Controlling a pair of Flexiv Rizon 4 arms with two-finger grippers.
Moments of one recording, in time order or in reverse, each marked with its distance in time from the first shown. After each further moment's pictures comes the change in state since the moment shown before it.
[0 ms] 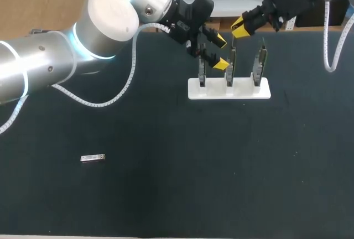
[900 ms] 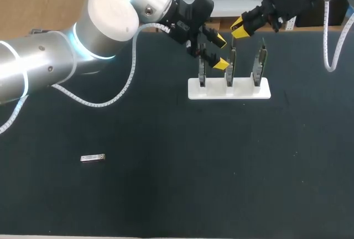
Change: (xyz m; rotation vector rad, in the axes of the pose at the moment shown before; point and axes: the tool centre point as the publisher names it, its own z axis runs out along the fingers) left arm 0.000 0.000 0.000 0.000 0.000 0.000; right arm -0.001 0.000 0.001 0.005 0.009 -0.017
